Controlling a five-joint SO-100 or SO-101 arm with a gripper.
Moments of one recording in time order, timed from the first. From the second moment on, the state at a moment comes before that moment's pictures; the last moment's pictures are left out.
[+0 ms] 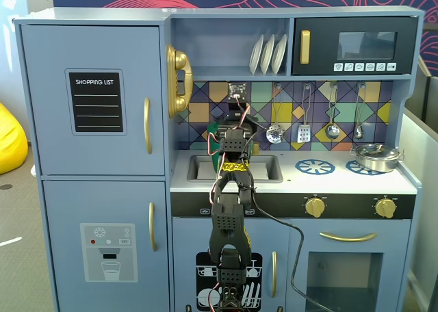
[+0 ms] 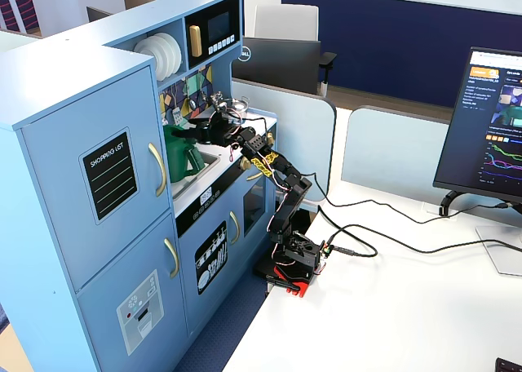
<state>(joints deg) 4.7 114.0 76.9 32.1 -94.3</state>
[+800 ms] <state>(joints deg) 2.0 176.7 162.9 67.9 -88.6</state>
